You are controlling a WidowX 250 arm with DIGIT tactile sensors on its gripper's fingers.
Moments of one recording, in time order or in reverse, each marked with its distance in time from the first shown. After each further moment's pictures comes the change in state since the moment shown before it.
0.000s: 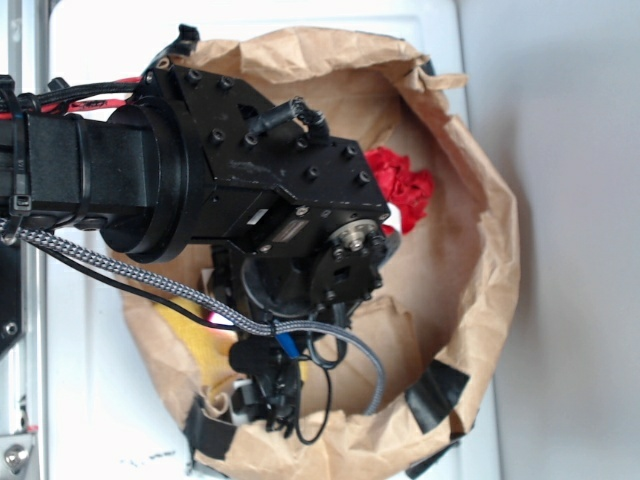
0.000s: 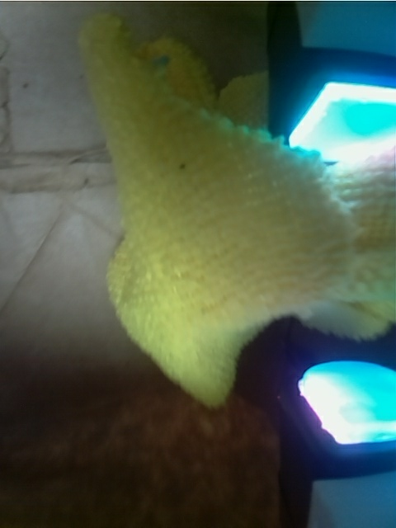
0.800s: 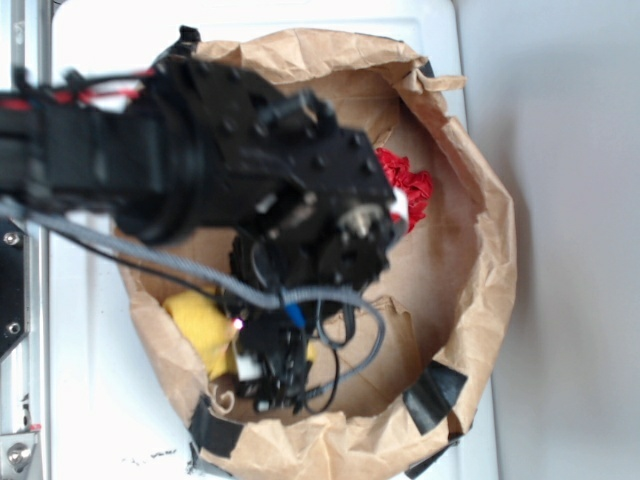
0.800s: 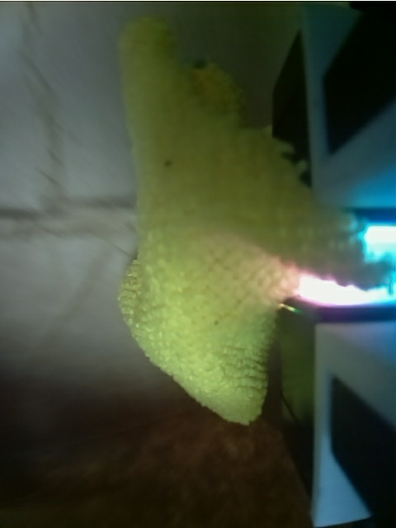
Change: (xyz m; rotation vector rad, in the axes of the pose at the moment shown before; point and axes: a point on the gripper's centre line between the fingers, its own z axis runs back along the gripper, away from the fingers) arm 0.009 0.008 0.039 0.052 -0.134 -0.036
